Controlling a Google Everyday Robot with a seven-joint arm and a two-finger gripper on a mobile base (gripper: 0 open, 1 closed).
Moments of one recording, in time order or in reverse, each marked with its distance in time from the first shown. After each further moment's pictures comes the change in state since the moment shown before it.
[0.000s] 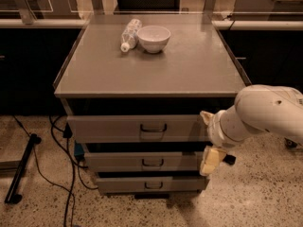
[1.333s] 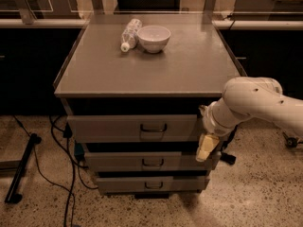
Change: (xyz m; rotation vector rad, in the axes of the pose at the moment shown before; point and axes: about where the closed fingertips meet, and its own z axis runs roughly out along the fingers) arm 0.016 -0.049 0.047 -0.016 0.034 0.042
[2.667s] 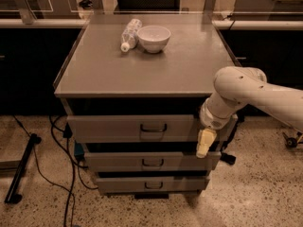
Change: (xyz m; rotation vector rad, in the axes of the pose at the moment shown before) arm 0.008 -0.015 0.028 -0.151 0.056 0.010
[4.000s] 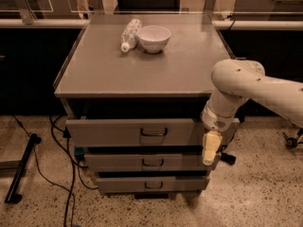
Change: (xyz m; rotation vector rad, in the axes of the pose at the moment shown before) arm 0.012 0.040 -0.020 -0.179 0.096 0.033
